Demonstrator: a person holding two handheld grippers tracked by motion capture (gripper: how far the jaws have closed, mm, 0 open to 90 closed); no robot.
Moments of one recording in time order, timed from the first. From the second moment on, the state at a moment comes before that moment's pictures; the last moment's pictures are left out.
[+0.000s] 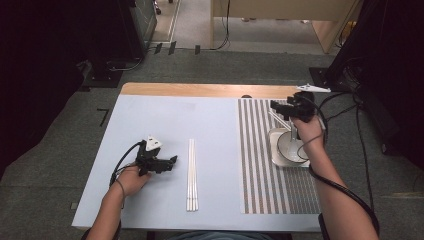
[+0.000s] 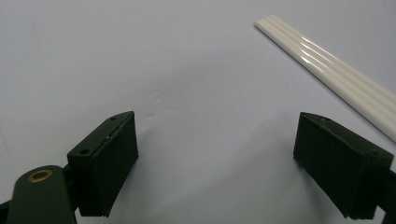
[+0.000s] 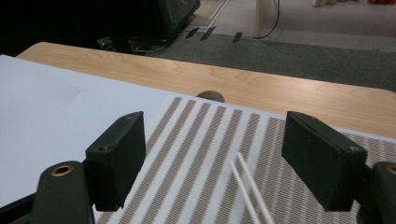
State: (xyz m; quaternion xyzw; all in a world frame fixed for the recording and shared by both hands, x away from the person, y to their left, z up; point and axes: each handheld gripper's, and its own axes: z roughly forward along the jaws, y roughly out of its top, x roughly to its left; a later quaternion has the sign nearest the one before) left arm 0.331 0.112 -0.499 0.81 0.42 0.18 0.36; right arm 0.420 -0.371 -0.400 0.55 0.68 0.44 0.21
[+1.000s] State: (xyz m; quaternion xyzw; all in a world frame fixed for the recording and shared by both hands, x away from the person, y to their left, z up) left arm 0.331 0.112 -0.499 0.81 0.42 0.18 0.36; right arm 0.481 -0.282 -0.458 0.64 0.62 0.35 0.29
